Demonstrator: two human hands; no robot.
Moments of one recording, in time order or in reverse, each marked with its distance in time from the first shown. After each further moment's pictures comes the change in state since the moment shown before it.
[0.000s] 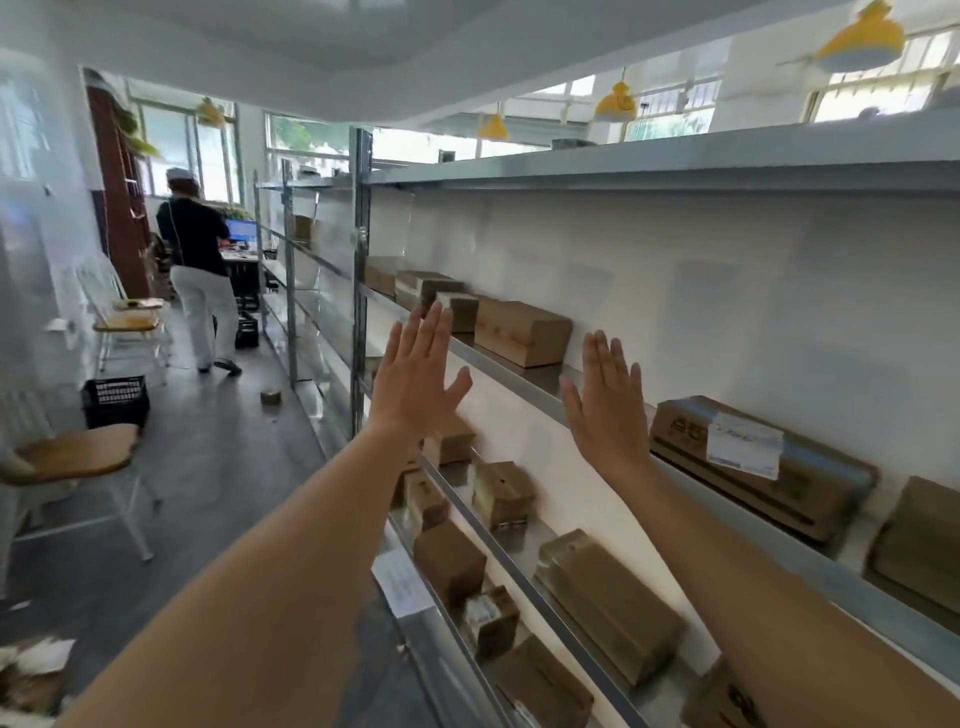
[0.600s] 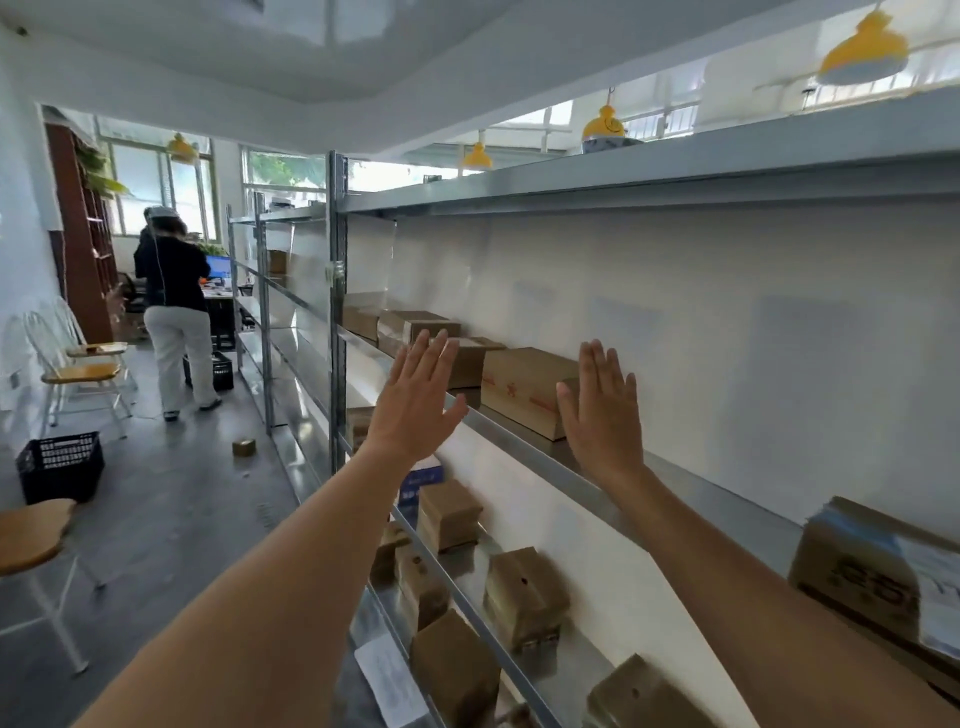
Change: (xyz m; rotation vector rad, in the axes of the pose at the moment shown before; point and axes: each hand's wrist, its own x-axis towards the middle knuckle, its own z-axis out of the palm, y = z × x) left_hand 0.163 -0.085 0.142 -0.002 -0.023 0.132; right_hand 0.187 0.004 0.139 0.035 0.097 0.039
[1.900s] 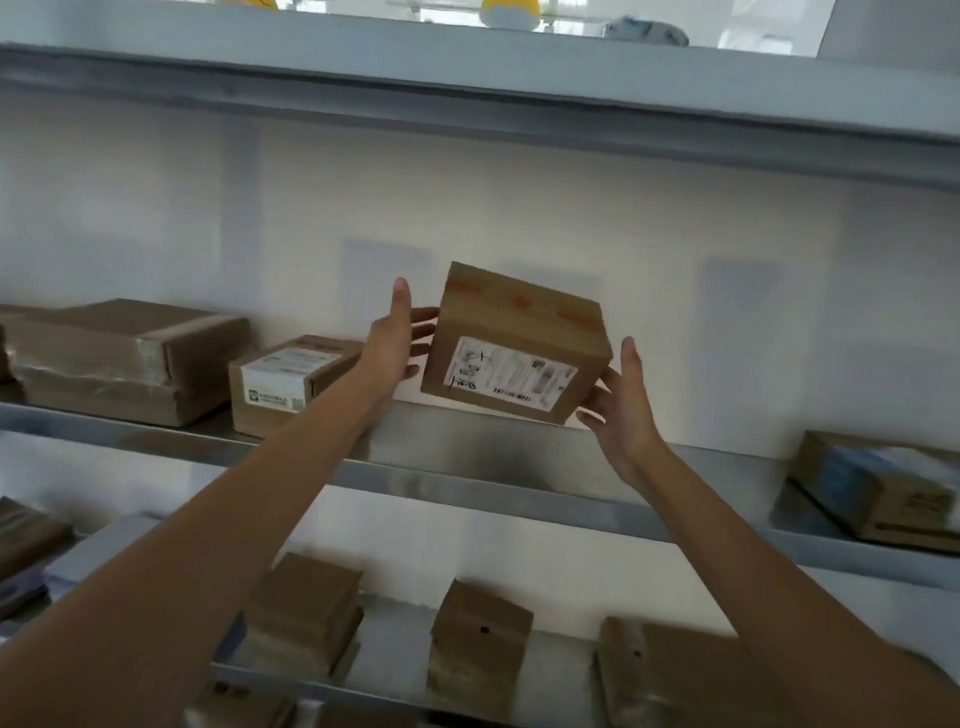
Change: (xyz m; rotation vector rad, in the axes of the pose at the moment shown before) left_hand 0.245 -0.047 0.163 -1.764 -0.680 -0.171; right_hand 0.082 -0.016 0.082 0.901 0.403 0.939
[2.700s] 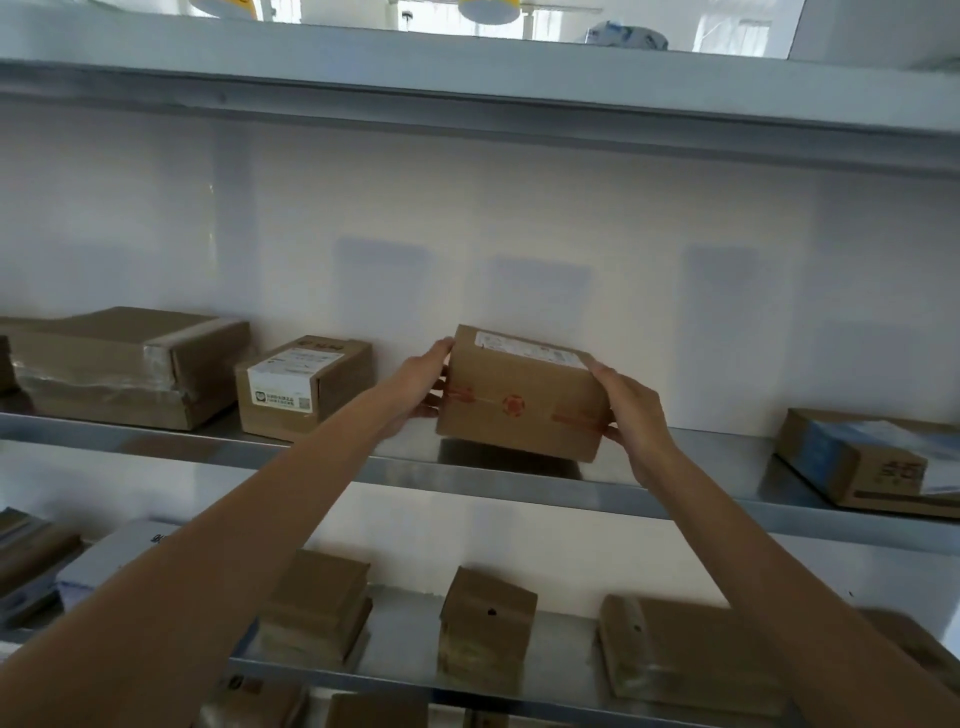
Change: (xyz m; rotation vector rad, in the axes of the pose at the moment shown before) left_hand -0.013 -0.022 0.006 0.232 -0.263 -0.219; right_hand -0.024 -0.001 -0.006 -0.267 0.223 -0.005
